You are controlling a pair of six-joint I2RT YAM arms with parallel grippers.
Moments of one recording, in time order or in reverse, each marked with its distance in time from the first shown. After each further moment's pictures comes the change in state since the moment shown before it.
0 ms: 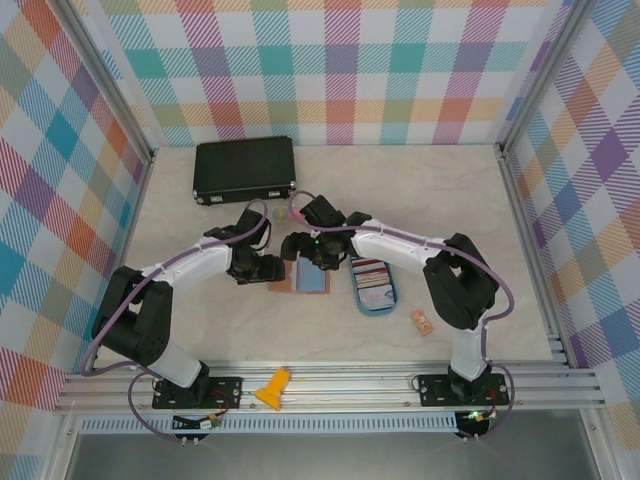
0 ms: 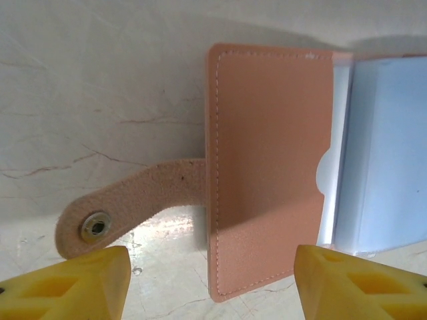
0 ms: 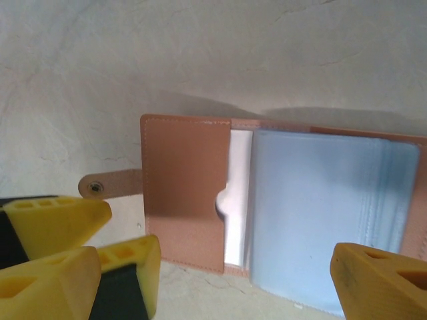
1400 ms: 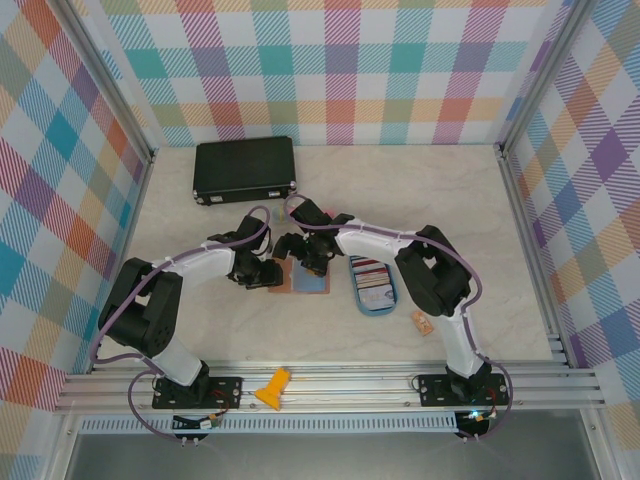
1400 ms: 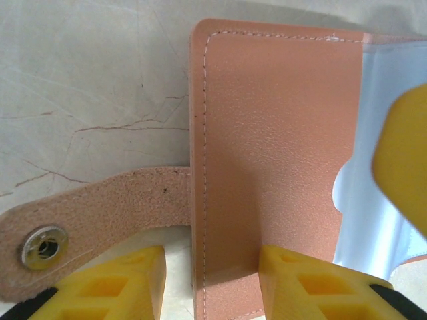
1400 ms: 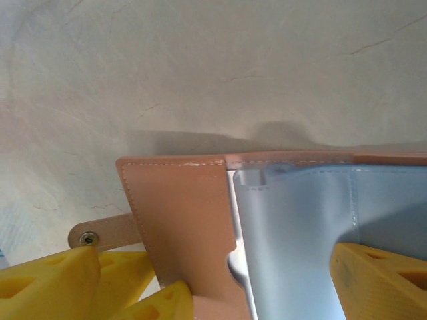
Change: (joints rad) left arm 0.017 0.056 -0.063 0.119 0.067 0.003; right arm 0.004 0.177 0.091 0.052 -0.069 0.216
